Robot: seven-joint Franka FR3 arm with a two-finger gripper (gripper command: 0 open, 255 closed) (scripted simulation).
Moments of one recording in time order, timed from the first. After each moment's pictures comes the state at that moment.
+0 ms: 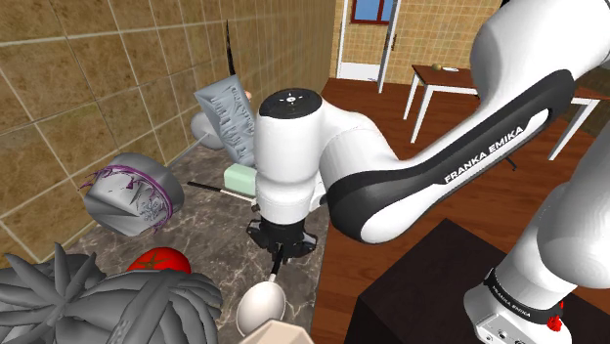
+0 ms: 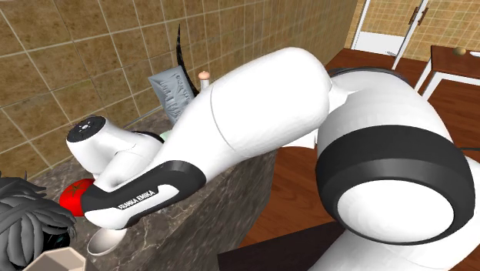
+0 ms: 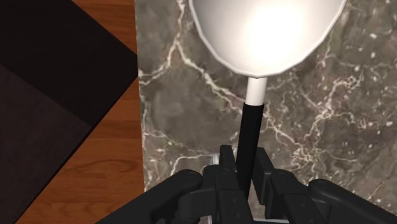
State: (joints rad) arm 0.14 0.05 0.81 -2.18 -0.22 2.26 1.97
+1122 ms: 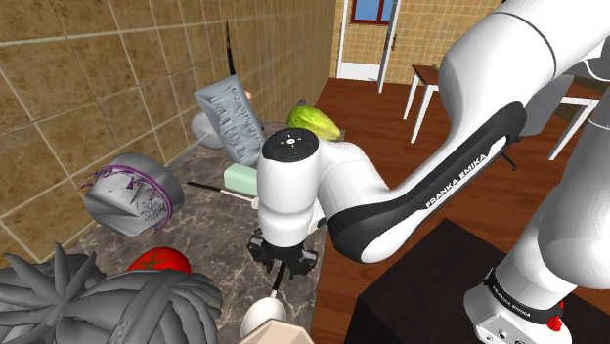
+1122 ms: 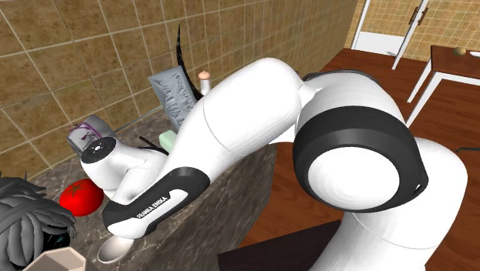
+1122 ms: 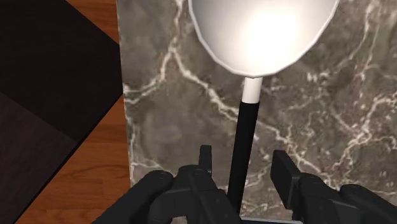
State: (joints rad) arm 0.16 0.16 0.79 -2.22 -0.35 2.36 2.07
